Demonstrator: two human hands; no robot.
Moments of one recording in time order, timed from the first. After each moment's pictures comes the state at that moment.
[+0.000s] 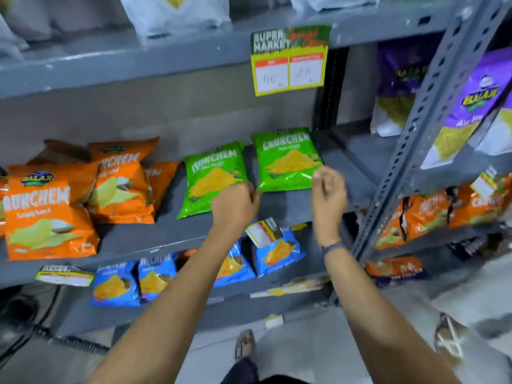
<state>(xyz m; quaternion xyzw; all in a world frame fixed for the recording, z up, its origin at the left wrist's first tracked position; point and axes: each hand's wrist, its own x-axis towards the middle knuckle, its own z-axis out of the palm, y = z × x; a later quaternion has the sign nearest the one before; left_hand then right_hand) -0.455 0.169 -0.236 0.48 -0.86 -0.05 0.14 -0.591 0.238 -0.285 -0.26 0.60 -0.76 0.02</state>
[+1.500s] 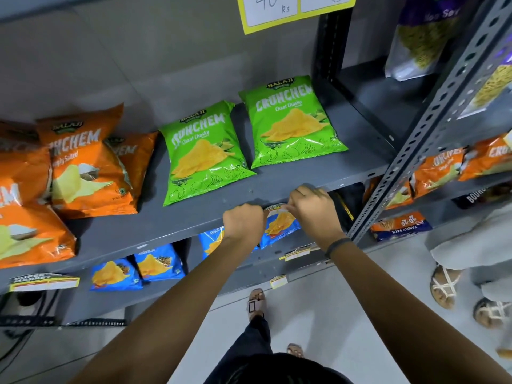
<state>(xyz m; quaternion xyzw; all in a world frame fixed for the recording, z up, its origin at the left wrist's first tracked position) -0.469 0.147 -0.345 0.43 -0.90 0.04 -0.10 -0.602 0.220 -0.378 -0.58 0.79 -0.15 -0.12</state>
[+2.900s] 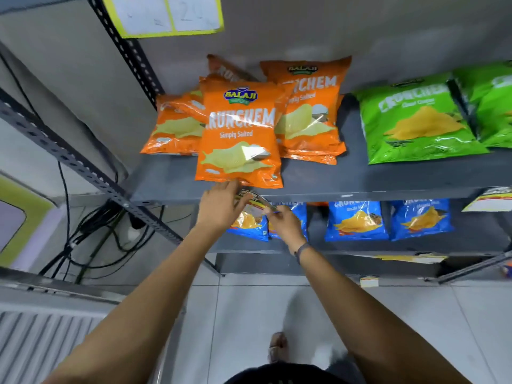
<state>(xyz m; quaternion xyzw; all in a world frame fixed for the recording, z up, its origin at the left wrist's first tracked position) -0.020 -0.003 -0.335 0.52 -0.85 -0.04 0.10 -0.157 0.054 -0.406 -0.38 0.71 -0.40 0.44</state>
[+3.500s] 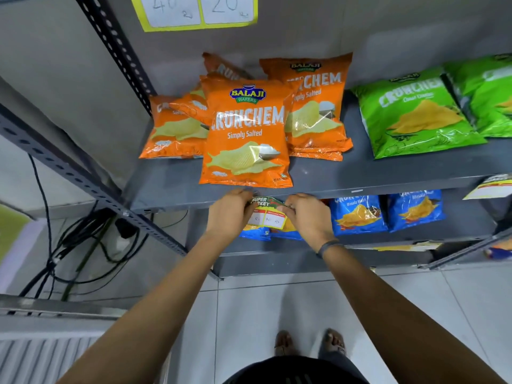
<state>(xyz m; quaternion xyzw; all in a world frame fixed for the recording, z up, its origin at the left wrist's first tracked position) -0.007 -0.003 -0.339 0.46 -0.88 -0.08 0.12 -0.175 0.061 -0.375 -0.60 0.77 -0.21 0.07</state>
